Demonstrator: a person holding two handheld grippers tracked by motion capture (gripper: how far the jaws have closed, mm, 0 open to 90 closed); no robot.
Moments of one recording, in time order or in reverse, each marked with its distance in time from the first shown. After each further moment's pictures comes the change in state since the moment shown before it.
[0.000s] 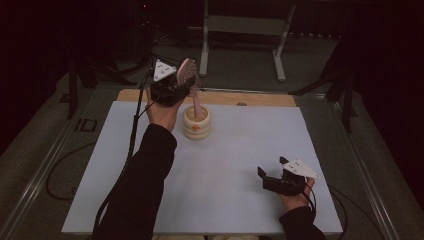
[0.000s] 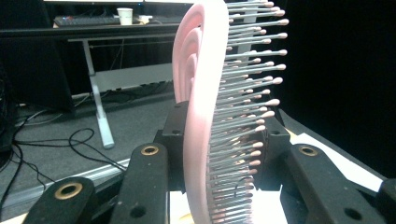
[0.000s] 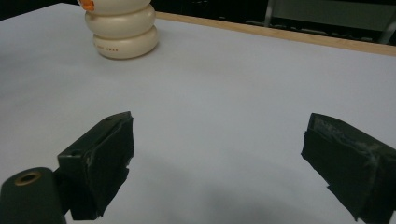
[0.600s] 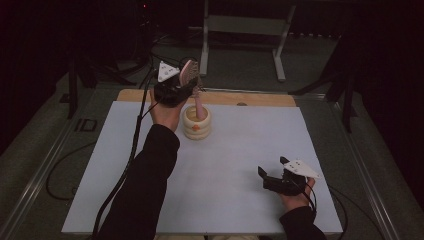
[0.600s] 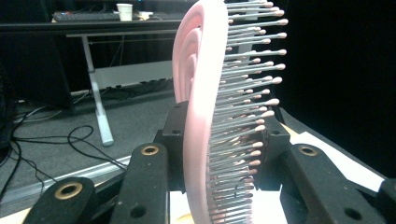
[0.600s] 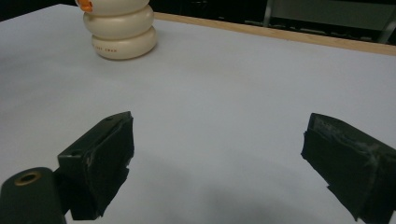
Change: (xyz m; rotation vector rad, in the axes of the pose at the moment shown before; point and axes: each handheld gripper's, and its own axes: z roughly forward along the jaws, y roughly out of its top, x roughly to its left) left arm -0.001 -0.005 0.010 0.005 0.006 -0.011; right arm -0.002 0.000 0.000 -0.001 -0.001 0.002
